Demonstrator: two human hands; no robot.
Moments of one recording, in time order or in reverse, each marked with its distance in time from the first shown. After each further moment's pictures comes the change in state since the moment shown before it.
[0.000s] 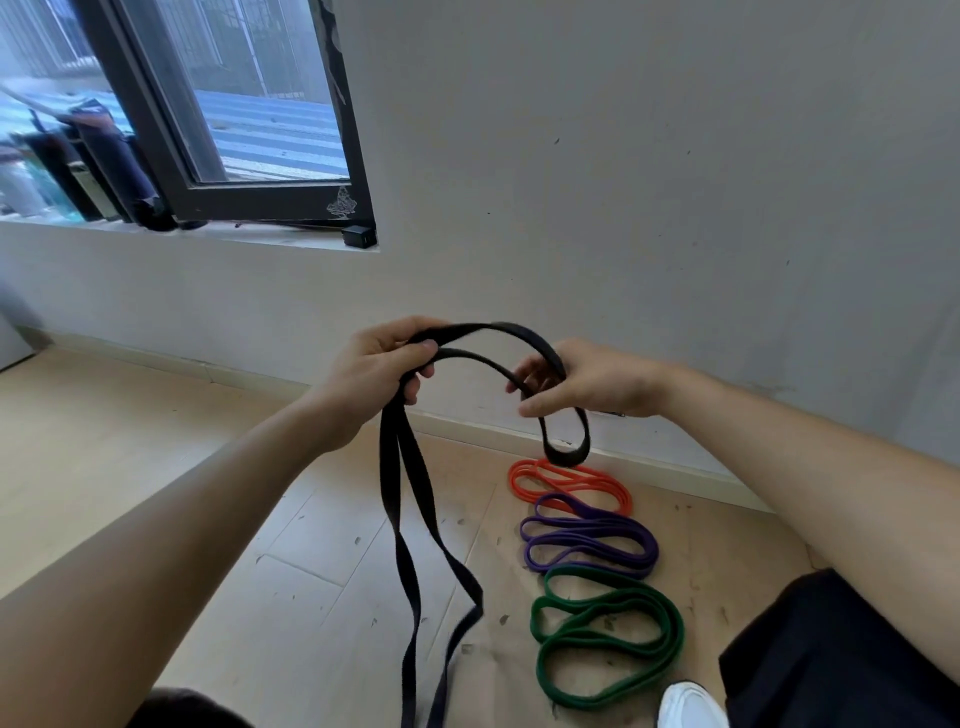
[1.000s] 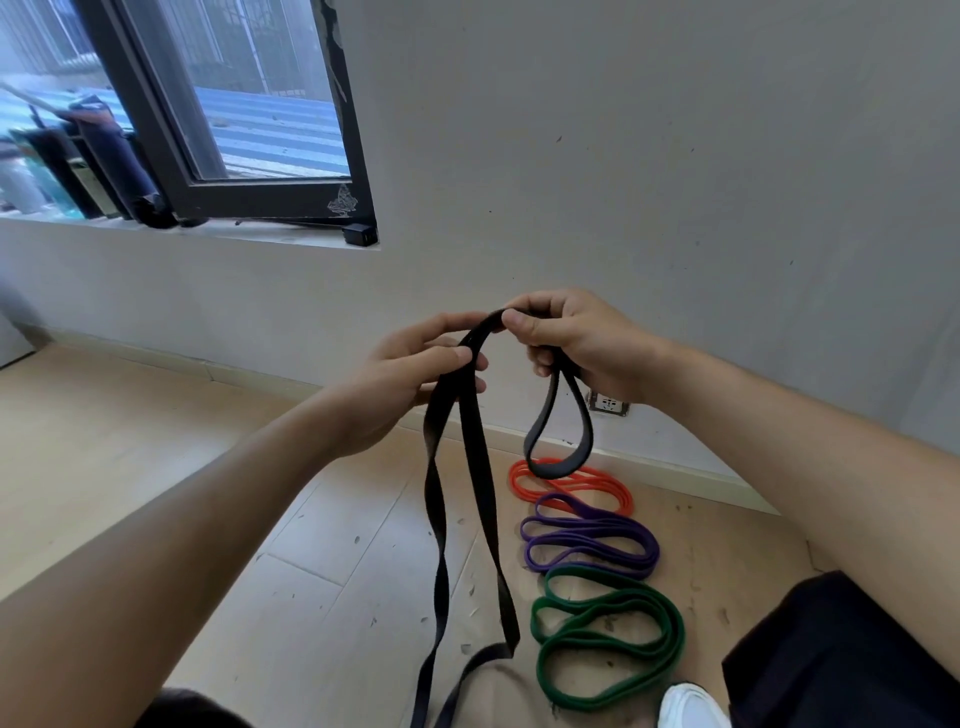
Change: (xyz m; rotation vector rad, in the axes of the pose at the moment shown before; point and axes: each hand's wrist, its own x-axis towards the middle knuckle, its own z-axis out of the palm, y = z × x) left_hand -0.008 0.014 0.014 -0.081 -0.227 -0.005; right_hand 0.003 -0.036 0.000 0.495 0.163 -0.197
